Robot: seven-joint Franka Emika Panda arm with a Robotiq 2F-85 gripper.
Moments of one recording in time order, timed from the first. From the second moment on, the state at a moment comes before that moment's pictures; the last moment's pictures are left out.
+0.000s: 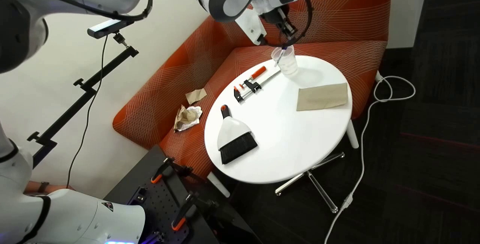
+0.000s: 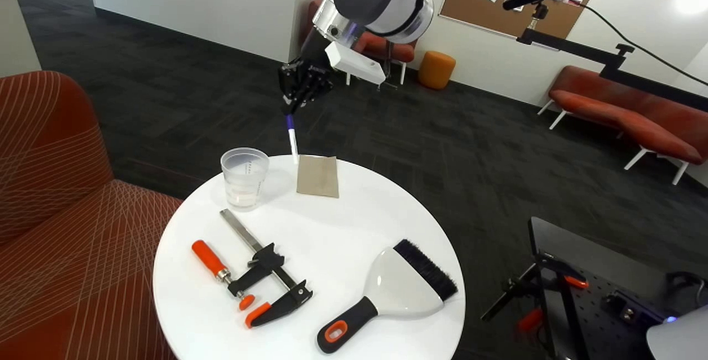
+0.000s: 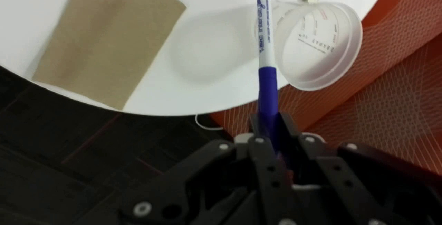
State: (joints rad) arm -0.18 0.76 0.03 -1.49 0.32 2.52 0.04
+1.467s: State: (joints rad) arm -0.20 0.73 0.15 -1.62 0.33 2.97 -0.03
